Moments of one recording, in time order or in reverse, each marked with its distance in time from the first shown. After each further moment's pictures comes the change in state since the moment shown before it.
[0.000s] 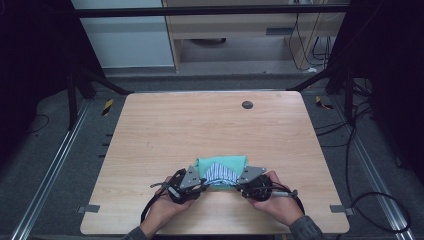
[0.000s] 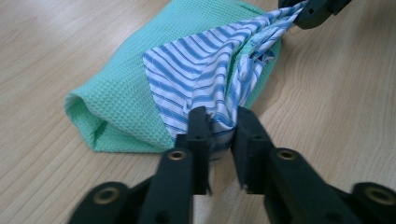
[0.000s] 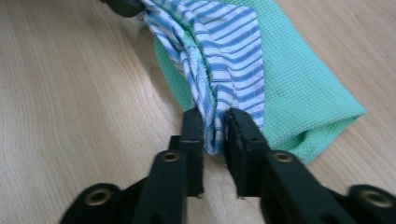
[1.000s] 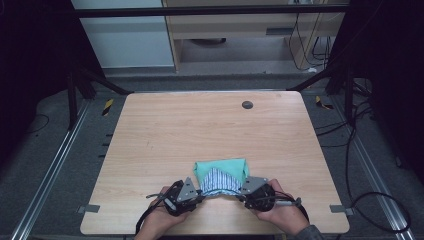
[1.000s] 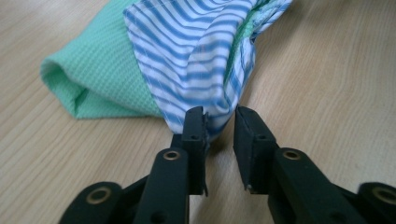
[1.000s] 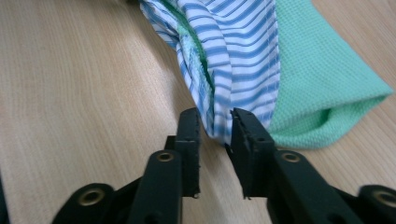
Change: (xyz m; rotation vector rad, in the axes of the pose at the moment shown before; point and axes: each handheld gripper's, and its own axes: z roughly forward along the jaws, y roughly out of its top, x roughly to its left) left arm -0.019 -0.021 -0.014 0.056 -0.016 0.005; right arm 0.018 -0.015 -0.008 0.025 0.030 -0.041
